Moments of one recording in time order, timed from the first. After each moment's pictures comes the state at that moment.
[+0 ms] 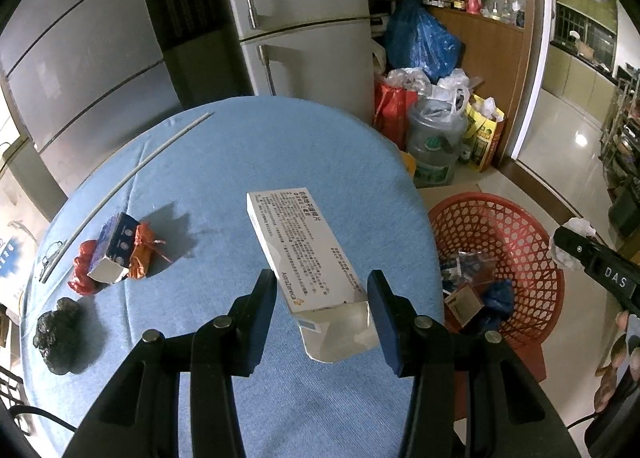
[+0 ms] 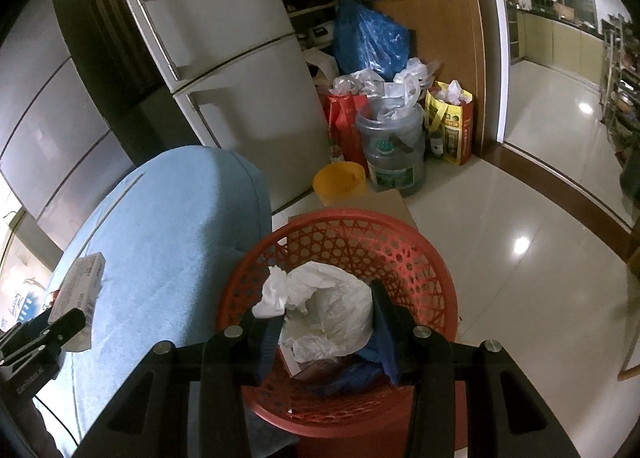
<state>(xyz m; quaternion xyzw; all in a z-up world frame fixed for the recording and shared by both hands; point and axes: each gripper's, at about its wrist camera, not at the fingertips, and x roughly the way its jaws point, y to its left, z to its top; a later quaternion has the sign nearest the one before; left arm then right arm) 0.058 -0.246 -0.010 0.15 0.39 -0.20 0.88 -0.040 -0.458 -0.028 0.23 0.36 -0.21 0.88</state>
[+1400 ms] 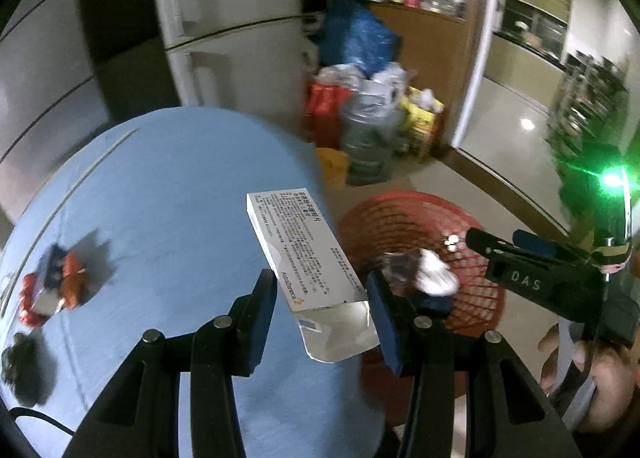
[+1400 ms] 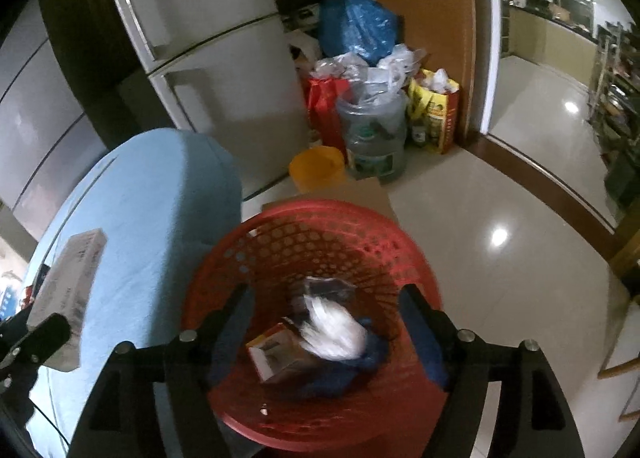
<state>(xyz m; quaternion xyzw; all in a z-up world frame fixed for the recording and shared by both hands) 0.048 -0.306 -0.011 0.15 0.41 -0.32 0.85 -0.033 -0.482 -0.040 0.21 0.39 -0.24 0.86</state>
